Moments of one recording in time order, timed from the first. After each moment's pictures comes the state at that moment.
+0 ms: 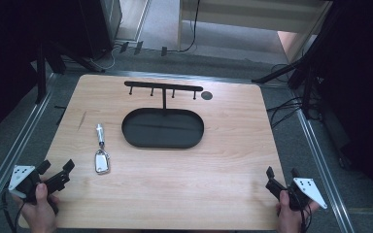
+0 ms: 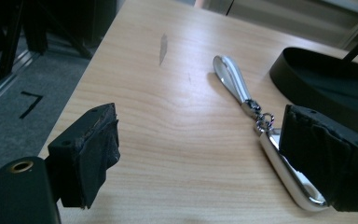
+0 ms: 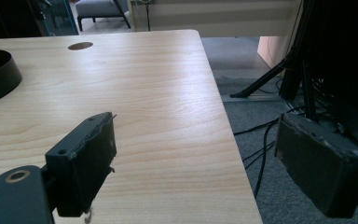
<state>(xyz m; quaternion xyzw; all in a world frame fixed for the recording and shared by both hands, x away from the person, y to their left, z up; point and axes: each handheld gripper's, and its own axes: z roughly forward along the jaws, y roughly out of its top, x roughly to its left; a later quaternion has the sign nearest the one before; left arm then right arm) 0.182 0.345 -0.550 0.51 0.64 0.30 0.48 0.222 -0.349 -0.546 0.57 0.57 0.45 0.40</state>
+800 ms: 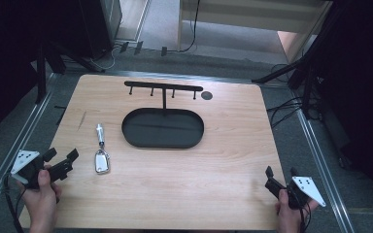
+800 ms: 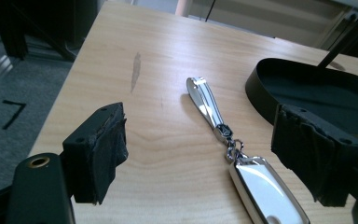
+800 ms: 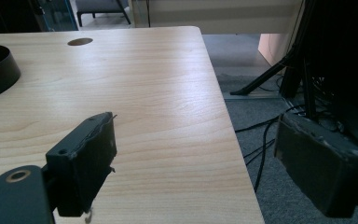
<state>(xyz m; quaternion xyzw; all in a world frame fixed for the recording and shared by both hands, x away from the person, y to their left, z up) 0.209 0.332 -0.508 0.56 0.62 0.29 0.46 0.224 -0.348 -0.545 0.57 0.57 0.44 0.39</state>
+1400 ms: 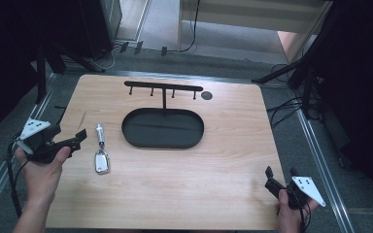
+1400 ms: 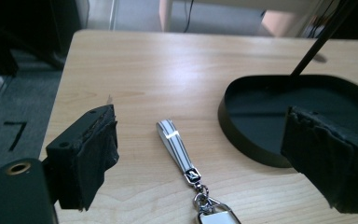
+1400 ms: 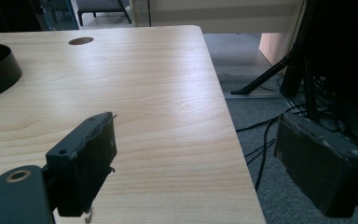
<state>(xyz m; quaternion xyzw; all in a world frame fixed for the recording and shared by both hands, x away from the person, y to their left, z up) 0.251 0.308 -0.440 0.62 0.60 0.28 0.42 0.224 -0.348 -0.545 0.57 0.57 0.44 0.39</state>
